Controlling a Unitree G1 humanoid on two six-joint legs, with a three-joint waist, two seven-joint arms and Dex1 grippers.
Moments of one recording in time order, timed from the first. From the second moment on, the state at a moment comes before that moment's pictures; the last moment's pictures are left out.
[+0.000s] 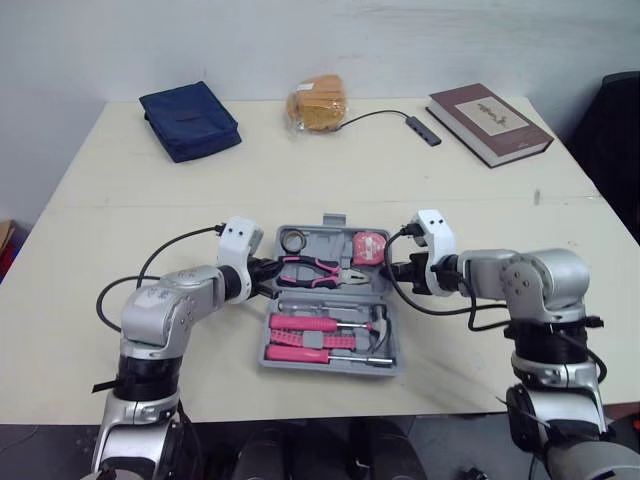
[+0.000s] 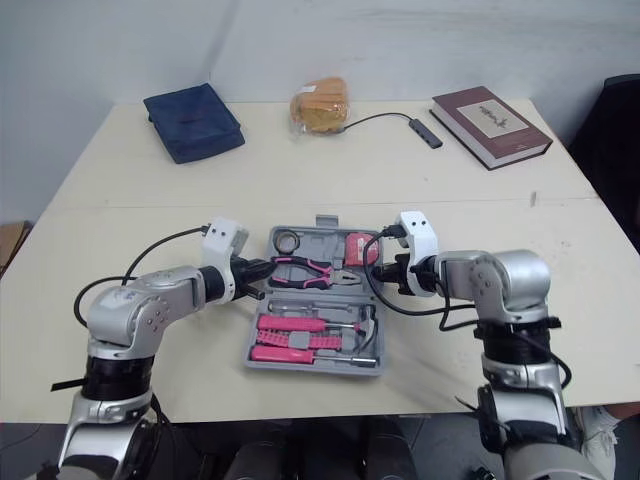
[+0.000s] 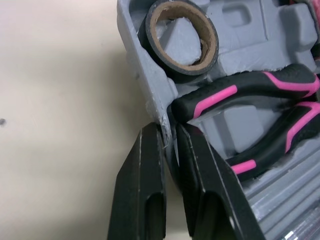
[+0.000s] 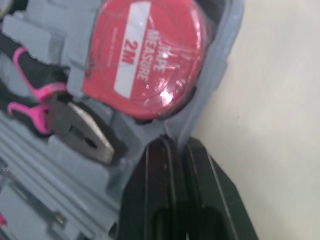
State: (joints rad) left arm -0.45 0.36 0.08 -0.23 -0.39 1.07 -0.31; right arm -0.61 -0.46 -0.03 -0.17 0.51 1.29 0.42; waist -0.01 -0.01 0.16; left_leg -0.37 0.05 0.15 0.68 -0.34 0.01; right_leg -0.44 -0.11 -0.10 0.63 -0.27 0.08
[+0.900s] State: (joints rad) left arm -0.11 0.49 -0.01 0.05 -0.03 -0.37 -0.49; right arm -0.17 -0.71 0.15 0.23 -0.31 -0.73 0.23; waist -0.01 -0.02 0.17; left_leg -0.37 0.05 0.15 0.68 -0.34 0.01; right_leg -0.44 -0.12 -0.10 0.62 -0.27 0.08
